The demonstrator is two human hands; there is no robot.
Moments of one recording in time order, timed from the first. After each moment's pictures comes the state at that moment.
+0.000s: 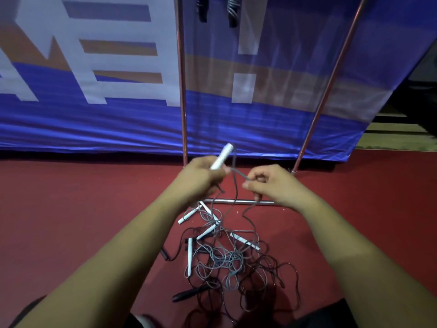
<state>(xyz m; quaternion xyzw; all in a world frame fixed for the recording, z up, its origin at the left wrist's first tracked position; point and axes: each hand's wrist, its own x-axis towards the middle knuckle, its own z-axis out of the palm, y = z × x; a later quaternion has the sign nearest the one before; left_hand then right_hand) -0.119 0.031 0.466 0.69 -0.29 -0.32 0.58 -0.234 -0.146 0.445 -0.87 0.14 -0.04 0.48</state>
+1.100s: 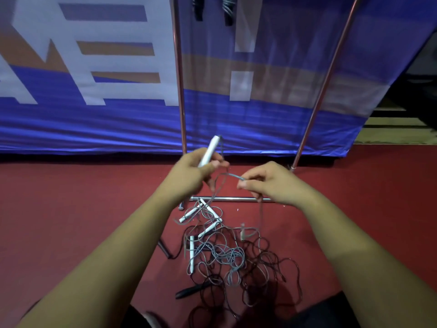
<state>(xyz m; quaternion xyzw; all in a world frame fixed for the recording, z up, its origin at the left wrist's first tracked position) -0.113 0.041 0.472 0.72 -0.33 -0.23 0.56 -0.240 -0.139 0.458 -0.88 0.09 -0.03 0.47</state>
